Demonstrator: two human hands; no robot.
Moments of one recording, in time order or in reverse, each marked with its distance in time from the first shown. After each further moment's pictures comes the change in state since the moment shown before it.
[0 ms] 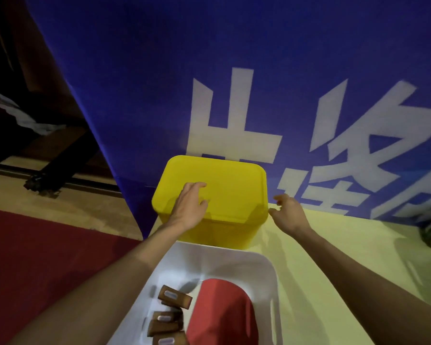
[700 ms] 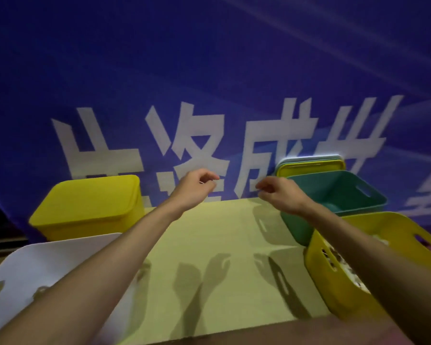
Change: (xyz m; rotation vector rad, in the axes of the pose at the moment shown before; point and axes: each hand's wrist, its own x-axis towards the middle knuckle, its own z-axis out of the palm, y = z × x) left_hand -0.193 0.367 0.150 -0.304 -0.189 0.293; right_hand -0.224 0.240 -0.306 -0.097 0.182 -0.183
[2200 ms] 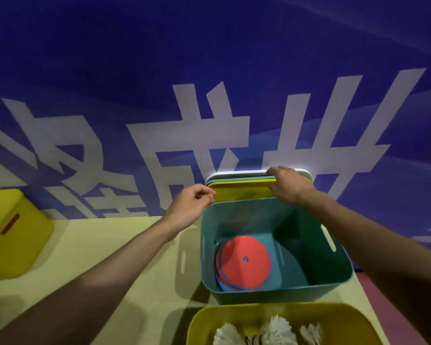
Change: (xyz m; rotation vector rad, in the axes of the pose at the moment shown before) left_hand 0.268 0.080 0.339 -0.030 0.000 -0.269; right_hand 0.271 0.427 -0.112 -0.253 -0.150 -0.037
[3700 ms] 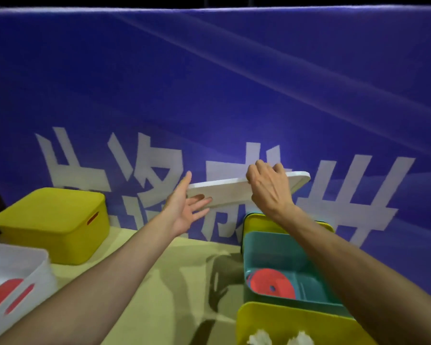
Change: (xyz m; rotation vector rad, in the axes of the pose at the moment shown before) left_hand -0.130 0.016 -0.144 -1.130 0.217 -0.156; right_hand -0.114 -0.235 -0.088 -0.420 0.587 -0.392
